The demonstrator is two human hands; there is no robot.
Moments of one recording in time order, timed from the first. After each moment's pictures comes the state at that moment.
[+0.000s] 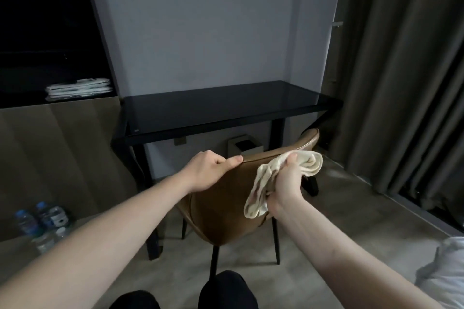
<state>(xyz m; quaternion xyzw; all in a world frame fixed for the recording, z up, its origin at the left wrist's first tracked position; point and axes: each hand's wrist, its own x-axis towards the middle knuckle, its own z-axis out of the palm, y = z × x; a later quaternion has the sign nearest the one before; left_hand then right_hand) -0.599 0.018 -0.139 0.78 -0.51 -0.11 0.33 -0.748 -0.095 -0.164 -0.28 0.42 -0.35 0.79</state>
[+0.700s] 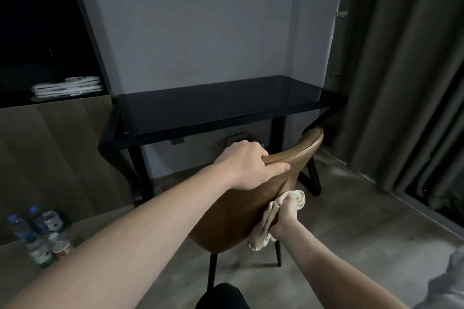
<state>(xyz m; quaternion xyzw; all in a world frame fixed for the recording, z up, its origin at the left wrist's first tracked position) -0.646 -0.061 -0.106 0.78 -0.58 0.00 0.21 -0.731 -0.158 -0.254 -0.25 0.49 -0.25 0.80</state>
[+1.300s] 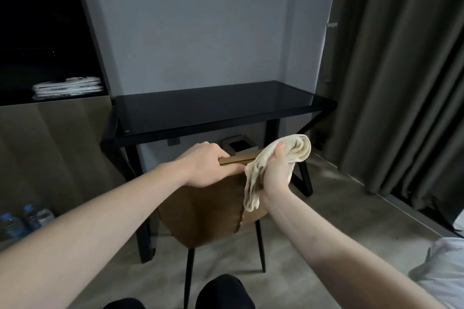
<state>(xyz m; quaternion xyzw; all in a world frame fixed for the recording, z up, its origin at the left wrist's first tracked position) -0.618 0.012 -0.099 0.81 -0.55 -0.03 0.18 -0.725 -0.121 -0.158 -0.35 0.44 -0.42 0.71</state>
